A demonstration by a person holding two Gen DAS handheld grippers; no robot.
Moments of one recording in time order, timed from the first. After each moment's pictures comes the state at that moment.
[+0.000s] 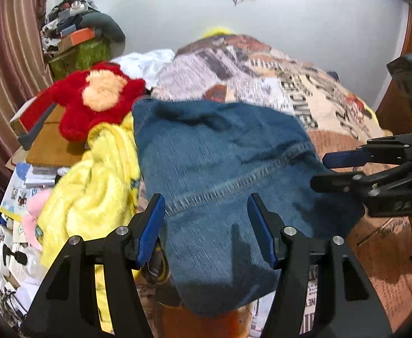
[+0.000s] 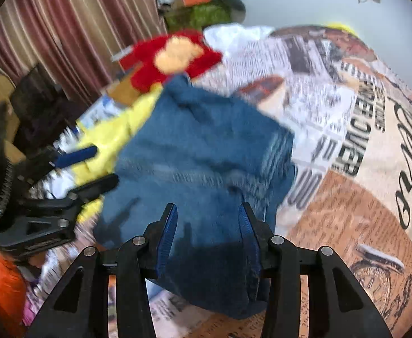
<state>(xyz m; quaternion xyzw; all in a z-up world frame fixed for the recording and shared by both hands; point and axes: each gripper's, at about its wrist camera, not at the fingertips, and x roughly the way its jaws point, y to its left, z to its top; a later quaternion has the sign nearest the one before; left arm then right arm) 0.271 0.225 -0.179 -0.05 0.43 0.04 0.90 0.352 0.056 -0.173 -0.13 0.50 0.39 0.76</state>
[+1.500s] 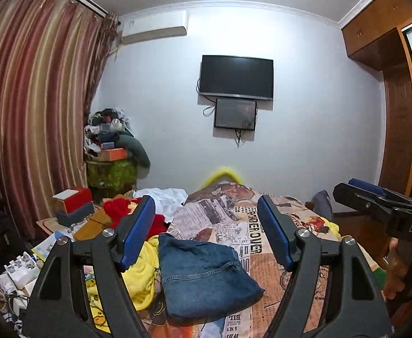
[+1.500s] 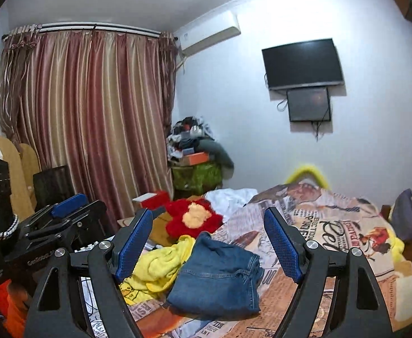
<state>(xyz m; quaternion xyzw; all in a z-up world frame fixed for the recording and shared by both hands) 0.050 0.130 0.041 -0.05 0.07 0.11 0.99 0.120 -0.094 0.075 0.01 0.12 0.38 0.92</state>
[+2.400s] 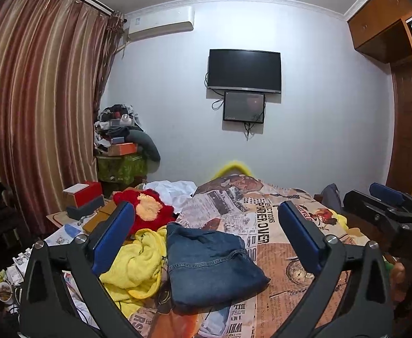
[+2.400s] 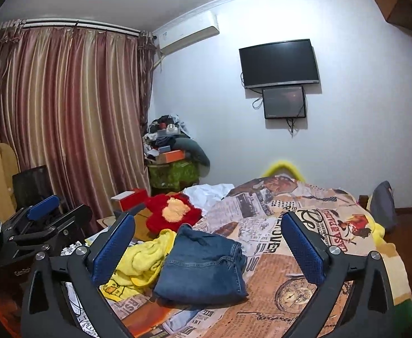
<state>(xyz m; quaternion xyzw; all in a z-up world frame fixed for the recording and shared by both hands) 0.042 0.120 0.024 -0.04 0.09 0.14 0.99 0.093 -0.102 0.057 0.01 0.13 0.32 0.94</state>
